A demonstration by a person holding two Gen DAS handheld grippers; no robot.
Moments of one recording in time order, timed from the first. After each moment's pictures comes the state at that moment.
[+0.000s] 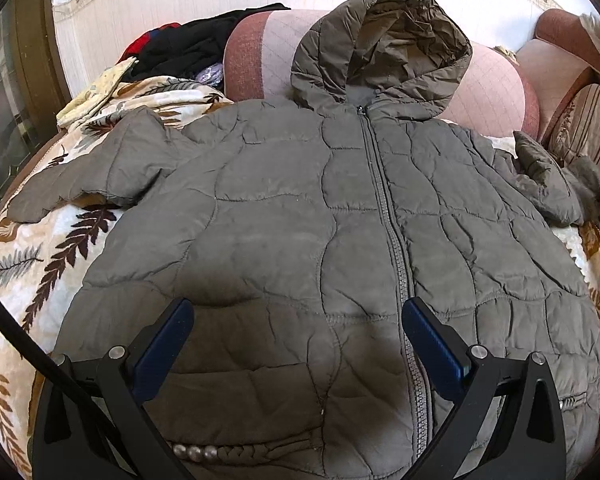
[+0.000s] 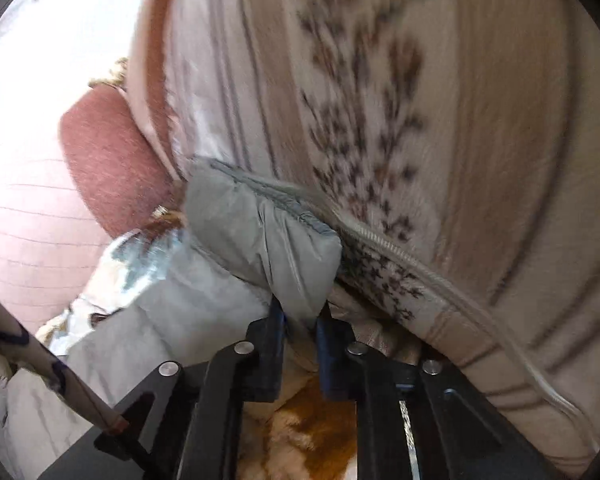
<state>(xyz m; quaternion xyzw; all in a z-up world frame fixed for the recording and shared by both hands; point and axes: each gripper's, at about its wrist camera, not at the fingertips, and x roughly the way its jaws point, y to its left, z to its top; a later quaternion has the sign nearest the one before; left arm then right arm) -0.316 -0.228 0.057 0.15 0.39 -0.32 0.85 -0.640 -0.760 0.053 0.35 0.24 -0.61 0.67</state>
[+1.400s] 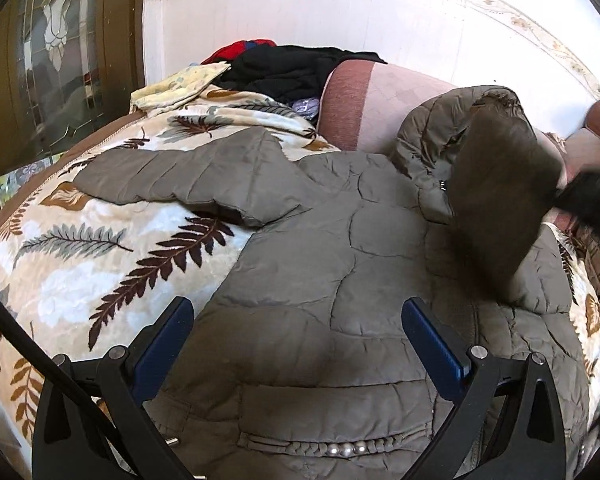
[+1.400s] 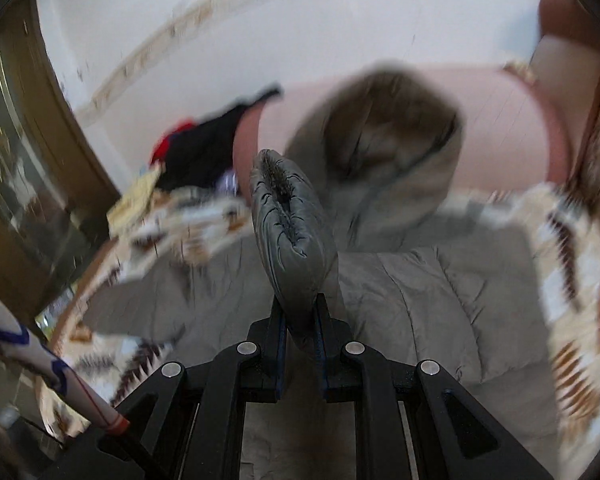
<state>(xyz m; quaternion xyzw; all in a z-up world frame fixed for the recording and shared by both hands) -0.265 -0.129 0.101 0.06 0.37 -0.25 0.89 -0.324 -0.376 0.159 0.26 0.31 -0.23 0.89</state>
